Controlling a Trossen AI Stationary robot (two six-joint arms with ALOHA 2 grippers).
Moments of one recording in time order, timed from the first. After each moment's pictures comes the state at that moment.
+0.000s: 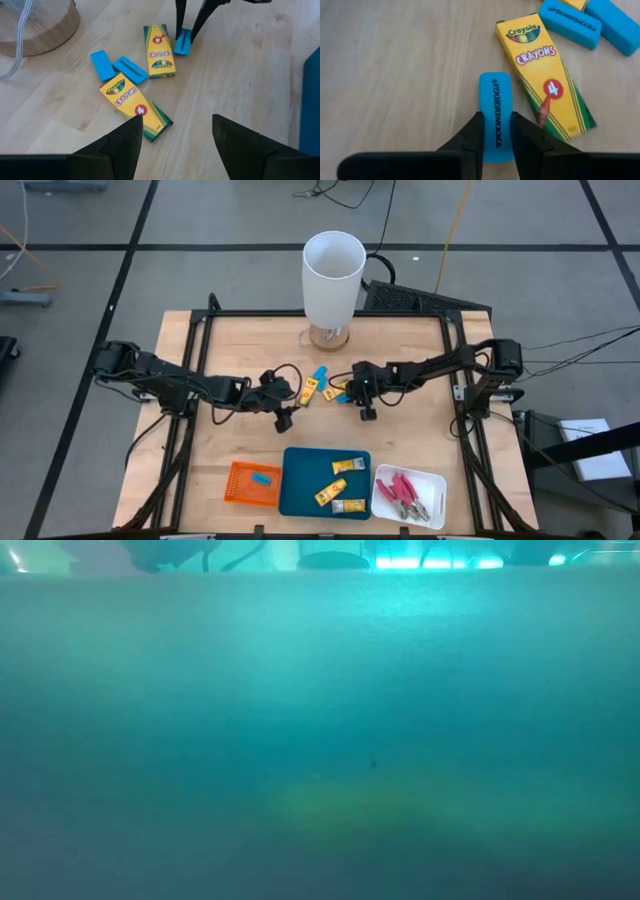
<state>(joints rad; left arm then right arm) -0.13 1.40 0.70 -0.05 -0.31 -0.37 -0.15 1.71 0.74 0.08 -0.13 -0.28</state>
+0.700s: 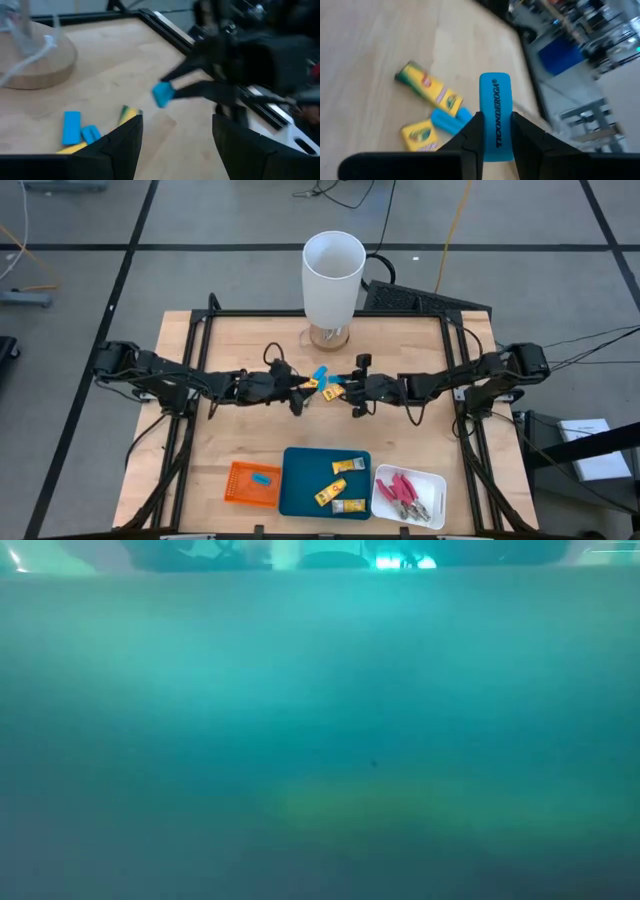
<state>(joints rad) -0.08 1.40 0.70 0.35 -0.37 -0.67 0.05 1.53 0.74 0.30 0.46 -0.49</state>
